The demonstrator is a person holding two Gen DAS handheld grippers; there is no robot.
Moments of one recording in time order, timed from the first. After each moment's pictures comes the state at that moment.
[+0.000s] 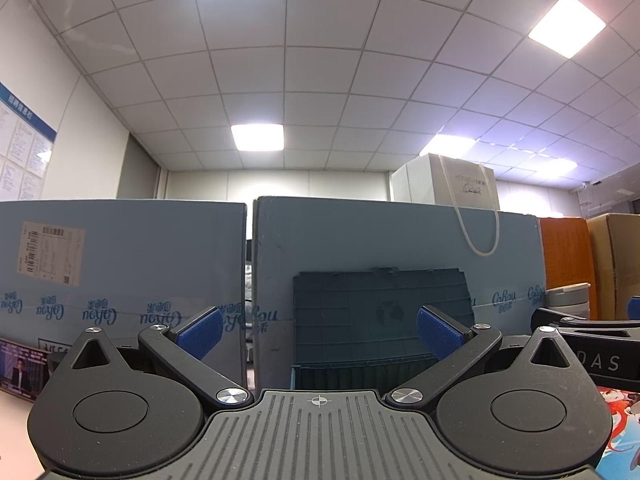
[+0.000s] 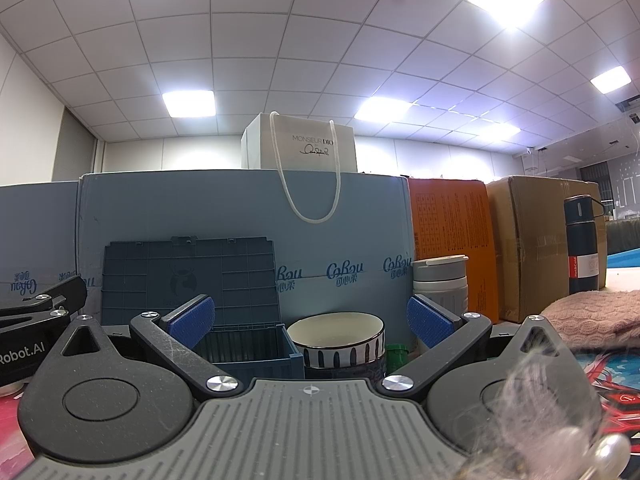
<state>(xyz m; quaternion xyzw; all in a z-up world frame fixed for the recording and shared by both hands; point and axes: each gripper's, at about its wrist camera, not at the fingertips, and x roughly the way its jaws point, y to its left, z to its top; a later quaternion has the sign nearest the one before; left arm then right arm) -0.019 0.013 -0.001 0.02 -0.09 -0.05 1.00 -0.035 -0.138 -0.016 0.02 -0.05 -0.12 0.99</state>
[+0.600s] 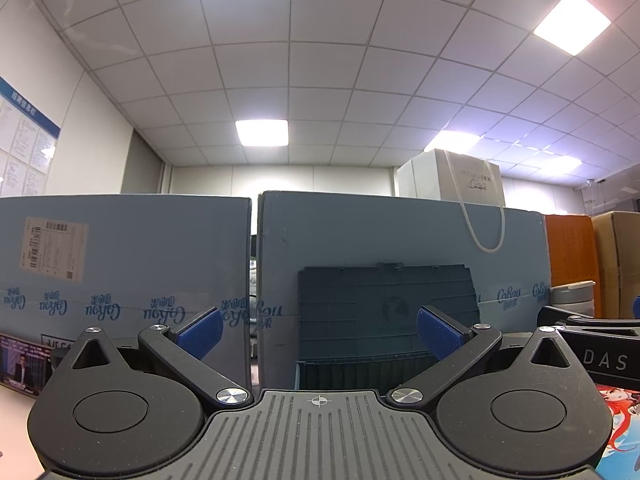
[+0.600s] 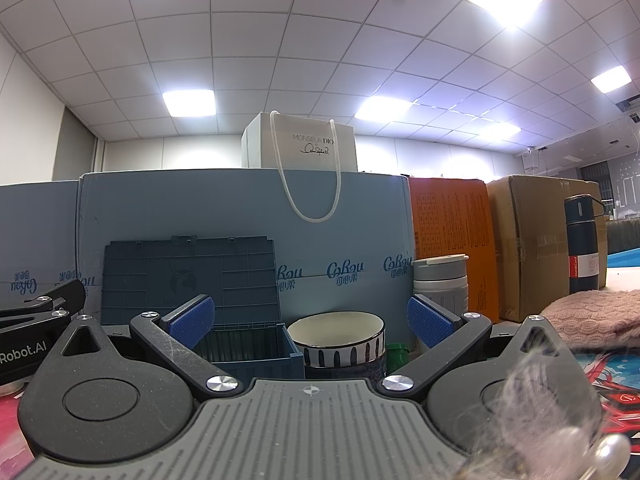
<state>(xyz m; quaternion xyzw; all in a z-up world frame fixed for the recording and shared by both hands) -0.016 0.014 -0.001 0.01 -0.08 -0.04 1.00 -0.035 -0.137 -0.016 0.02 -0.05 -0.12 0.99</state>
